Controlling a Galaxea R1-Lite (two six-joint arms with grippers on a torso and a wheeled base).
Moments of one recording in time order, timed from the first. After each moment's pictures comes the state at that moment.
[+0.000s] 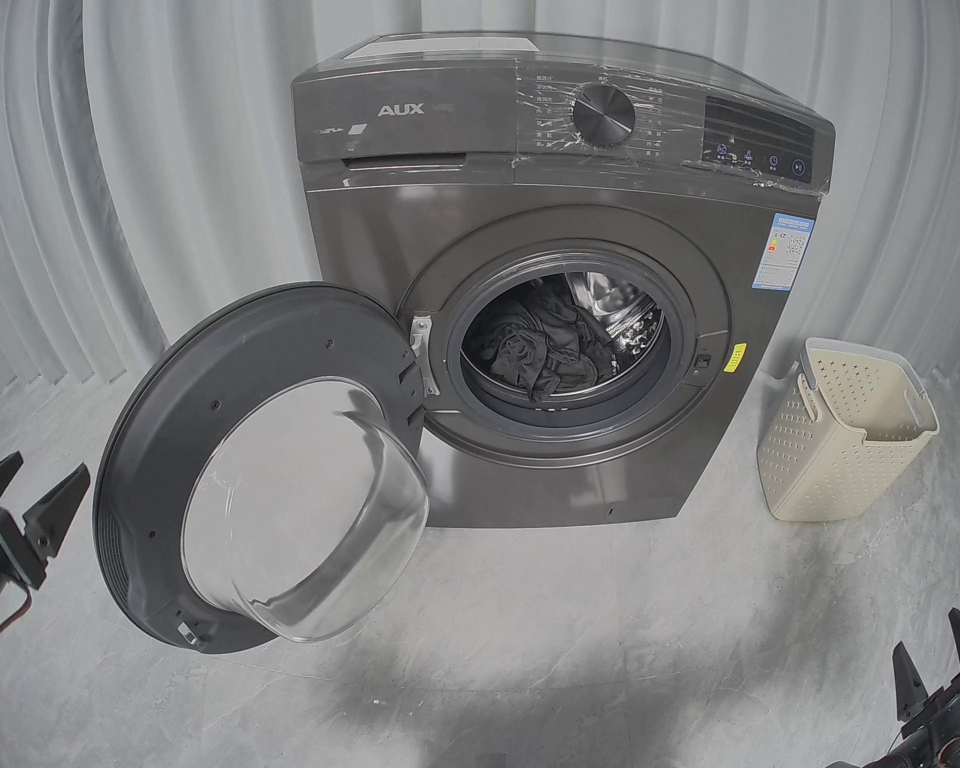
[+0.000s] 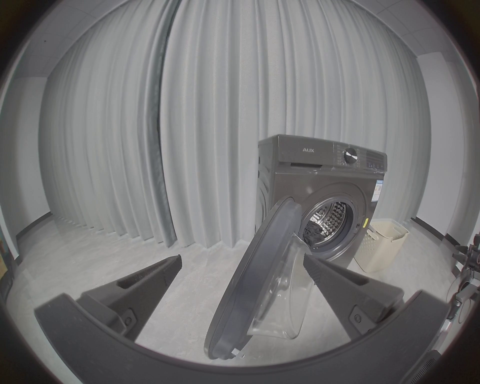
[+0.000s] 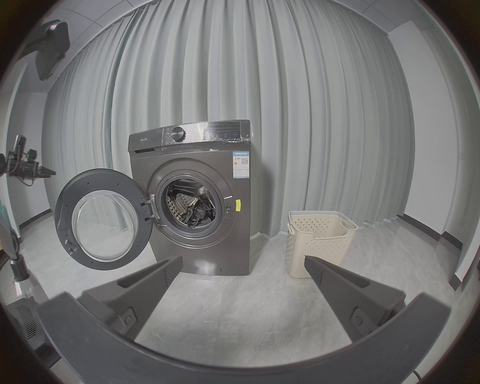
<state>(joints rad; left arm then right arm) 0.04 0.73 -0.43 -0.24 -0.07 -0.01 0.00 0.02 -0.02 -0.01 -0.02 0.00</state>
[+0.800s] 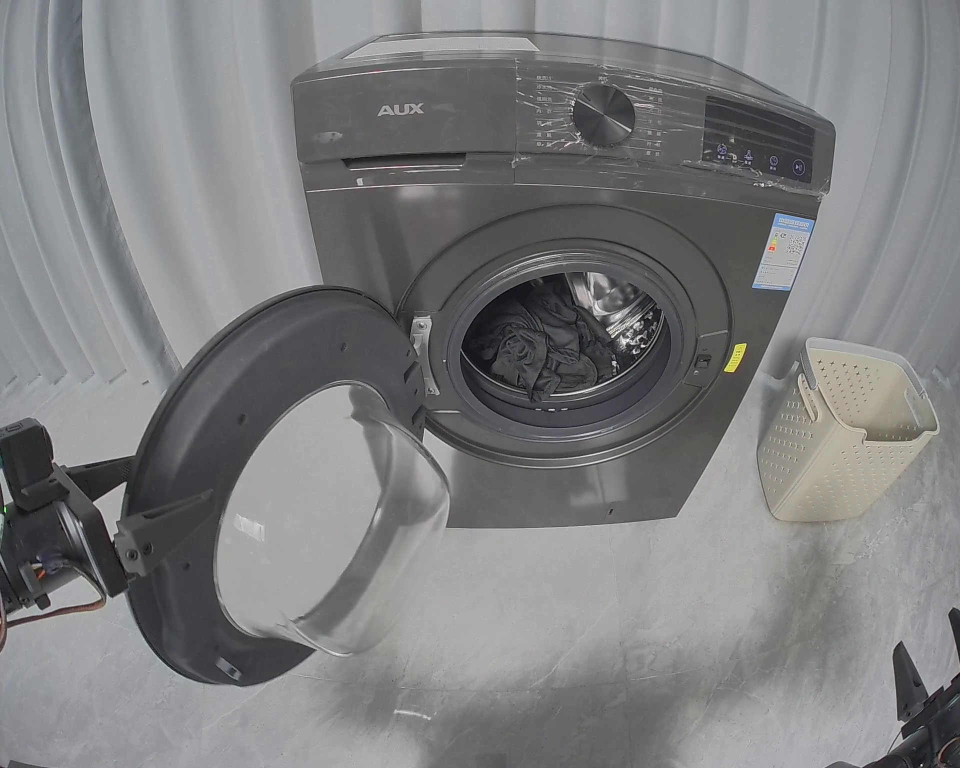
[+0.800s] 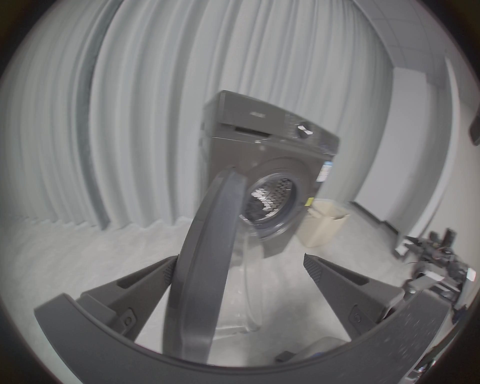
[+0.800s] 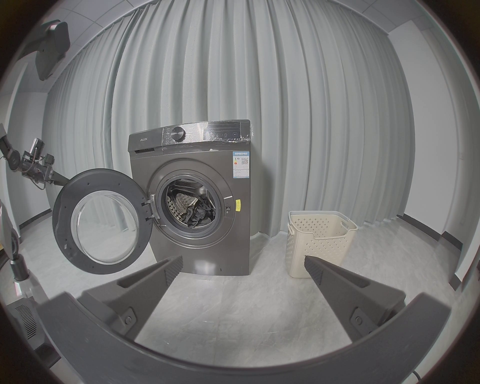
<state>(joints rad) -0.16 1.01 -0.50 -0.29 -0.29 -0.03 0.00 0.02 -0.02 -0.01 -0.02 0.00</state>
